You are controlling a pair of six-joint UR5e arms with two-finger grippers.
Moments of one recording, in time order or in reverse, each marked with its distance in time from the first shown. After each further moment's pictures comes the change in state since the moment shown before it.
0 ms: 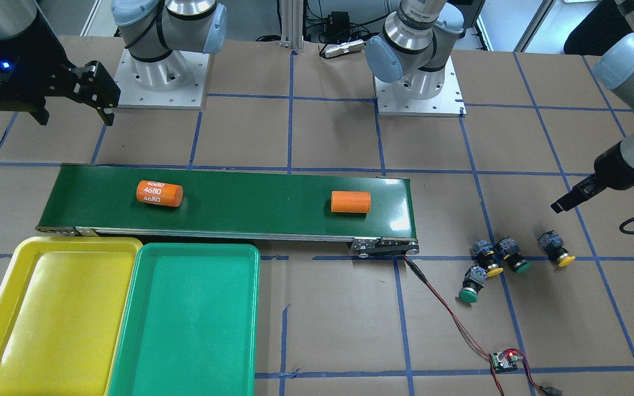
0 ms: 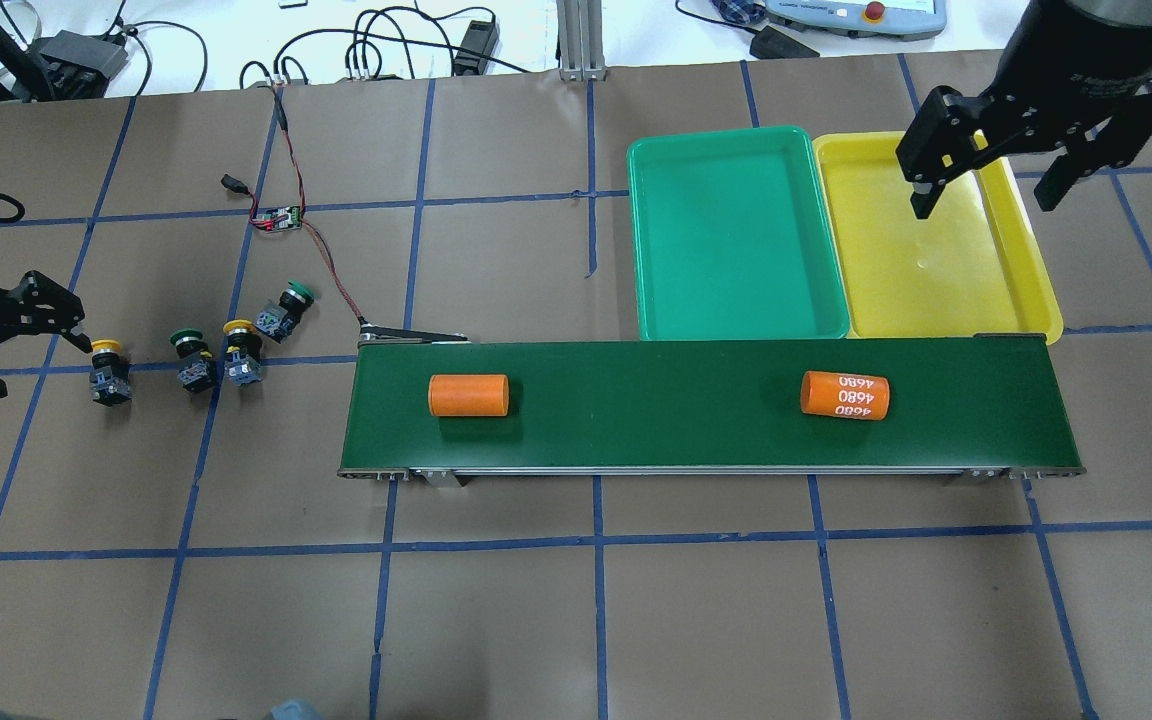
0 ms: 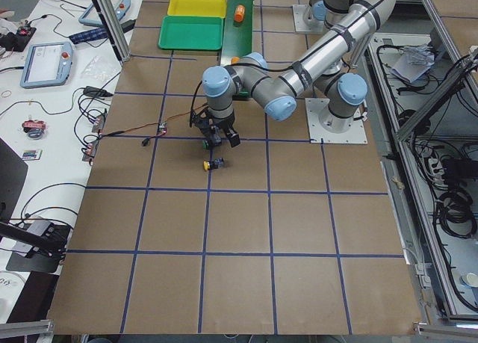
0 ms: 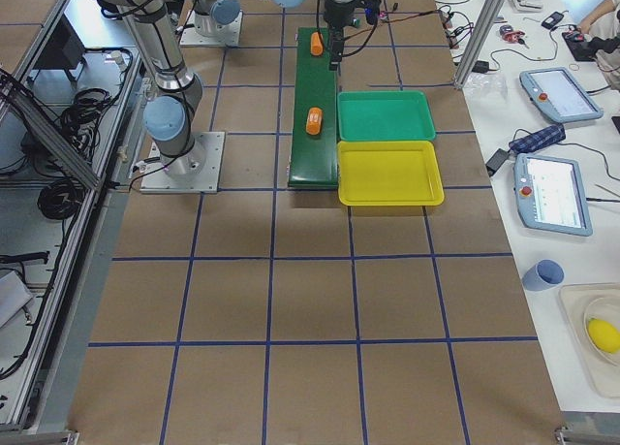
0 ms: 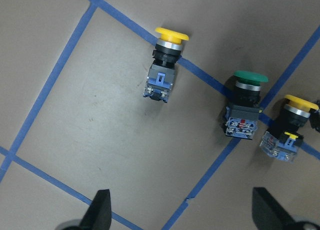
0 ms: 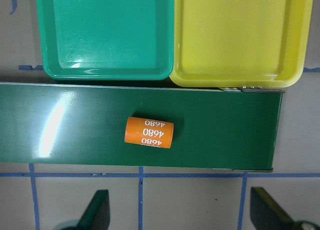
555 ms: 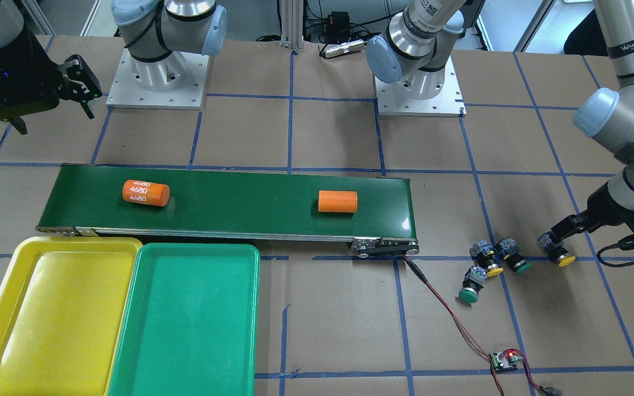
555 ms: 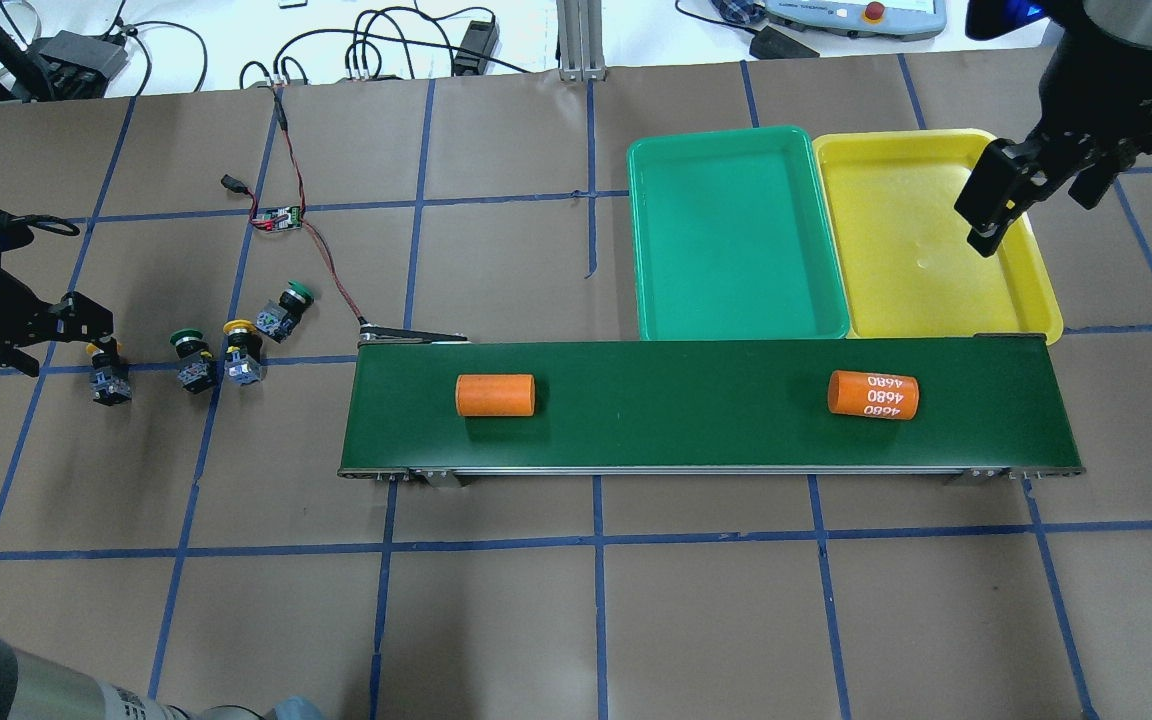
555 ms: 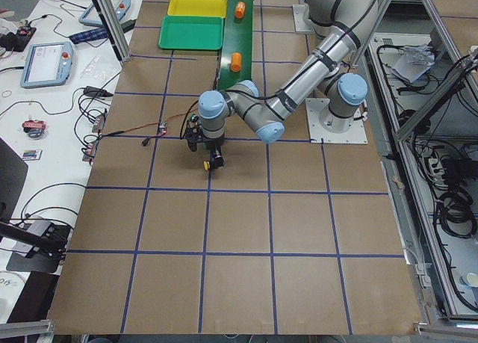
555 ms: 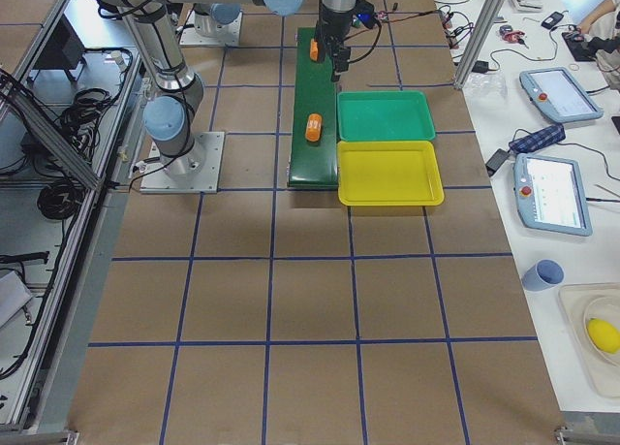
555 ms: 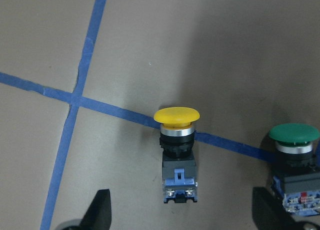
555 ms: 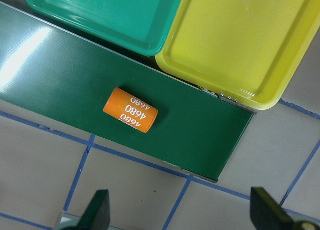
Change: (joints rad) left arm 0.003 -0.160 -0.039 0.289 -0.007 0.259; right arm -0.038 0.008 0.040 -0.003 -0.064 -0.428
